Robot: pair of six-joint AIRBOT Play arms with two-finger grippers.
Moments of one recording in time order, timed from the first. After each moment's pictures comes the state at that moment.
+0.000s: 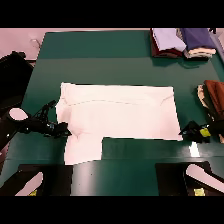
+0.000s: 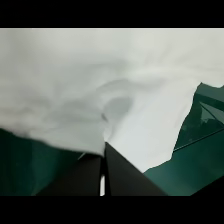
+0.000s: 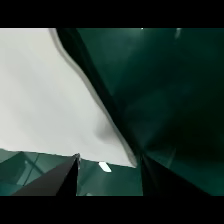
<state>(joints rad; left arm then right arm) 0.04 -0.92 0.54 0.94 -1.22 -1.39 -0.68 -1.15 0.60 -1.15 1.41 1.28</state>
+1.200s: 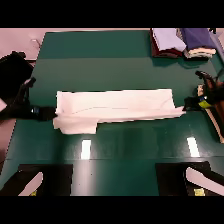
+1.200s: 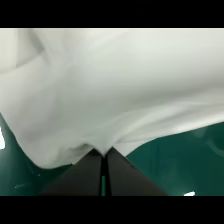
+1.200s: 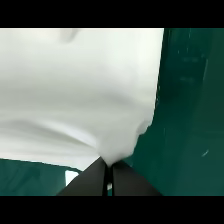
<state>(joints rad) 0.04 -0.87 0.85 1.18 -1.19 -1.48 -0.23 -1.21 1.11 -1.33 1.45 1.36</state>
